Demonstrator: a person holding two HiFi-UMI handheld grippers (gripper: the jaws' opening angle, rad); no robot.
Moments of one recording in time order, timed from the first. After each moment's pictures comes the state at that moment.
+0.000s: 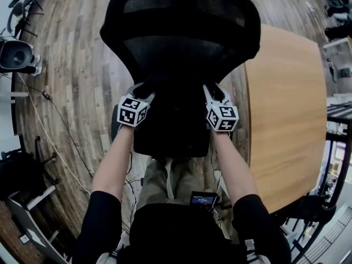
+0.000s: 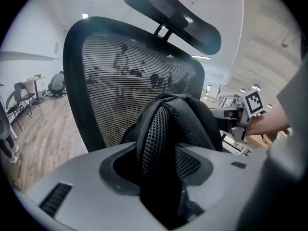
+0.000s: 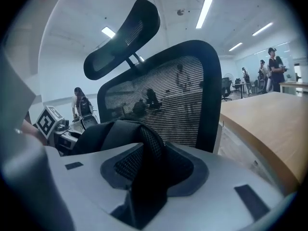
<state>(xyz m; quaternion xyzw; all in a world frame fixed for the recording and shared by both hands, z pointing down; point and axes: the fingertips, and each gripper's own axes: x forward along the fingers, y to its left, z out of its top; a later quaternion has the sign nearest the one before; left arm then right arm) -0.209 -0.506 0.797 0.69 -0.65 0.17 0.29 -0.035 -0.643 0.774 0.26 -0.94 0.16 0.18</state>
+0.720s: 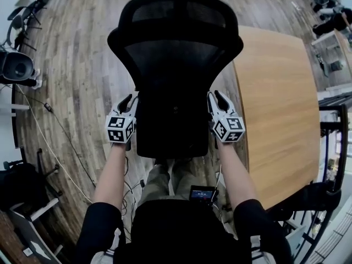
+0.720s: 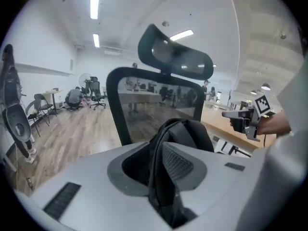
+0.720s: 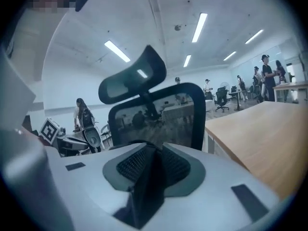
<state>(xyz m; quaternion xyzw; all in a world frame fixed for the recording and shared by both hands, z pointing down) -0.242 -0.417 0.719 0.64 -0.72 0.14 0.22 0.018 -0.595 0.693 0.28 -0.94 0.15 0.12</state>
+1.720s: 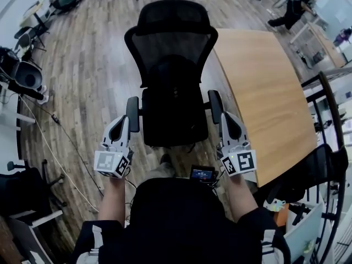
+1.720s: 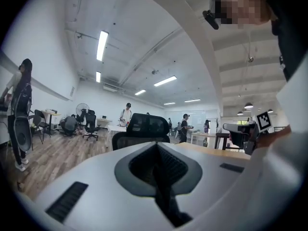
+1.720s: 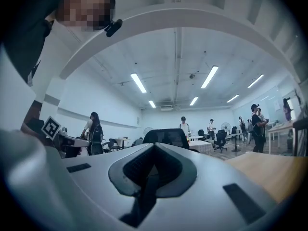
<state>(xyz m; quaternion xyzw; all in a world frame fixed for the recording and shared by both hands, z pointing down) -0.111 -0.158 0.476 0.69 -0.72 -0.01 0.05 0.167 -0.297 0.444 0.30 -0.95 -0.01 -0.04</state>
